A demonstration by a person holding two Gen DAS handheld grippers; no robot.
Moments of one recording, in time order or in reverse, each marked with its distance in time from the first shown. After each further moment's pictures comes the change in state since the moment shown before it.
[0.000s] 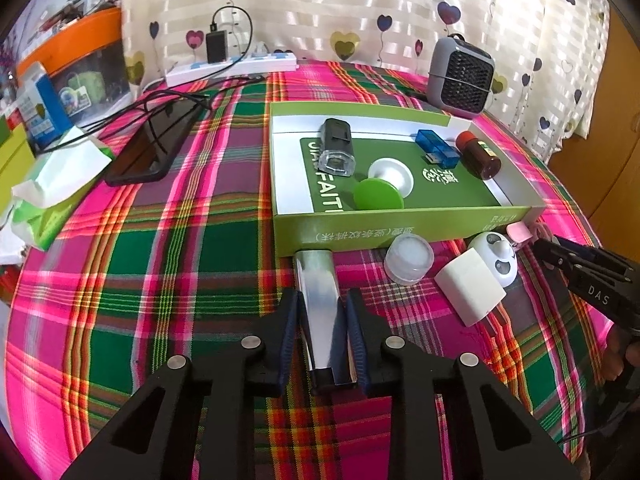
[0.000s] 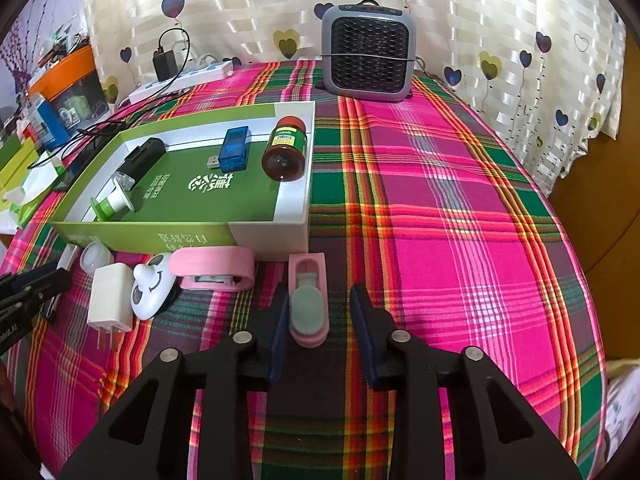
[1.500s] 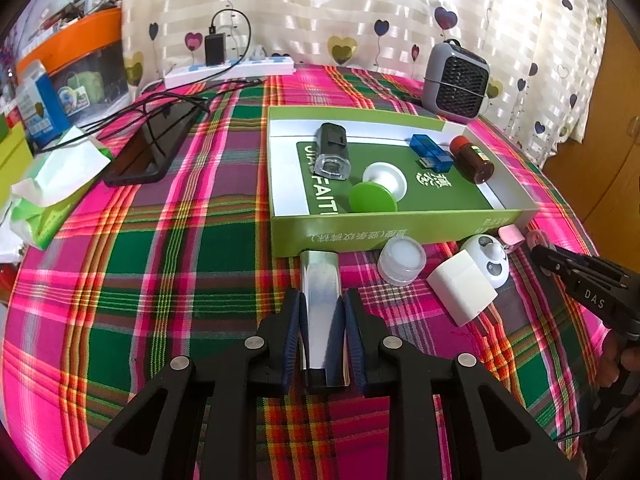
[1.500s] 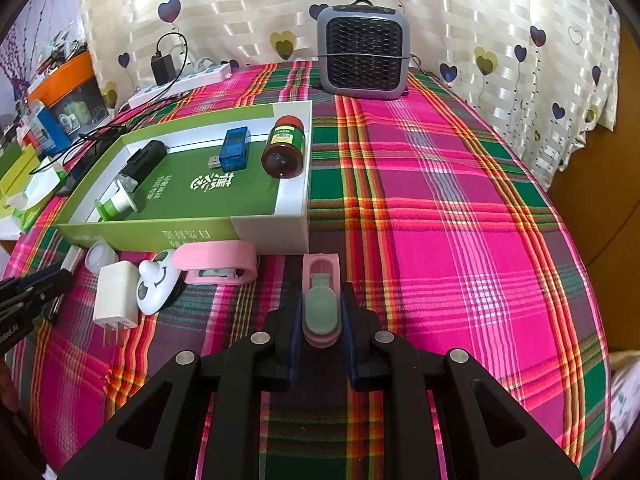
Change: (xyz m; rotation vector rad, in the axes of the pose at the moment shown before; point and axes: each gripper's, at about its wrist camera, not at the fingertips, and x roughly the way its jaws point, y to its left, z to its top) left arm -0.004 -0.002 0.000 -0.001 -0.011 -0.012; right arm -0.004 -0.002 -0.004 0.026 -0.003 0.007
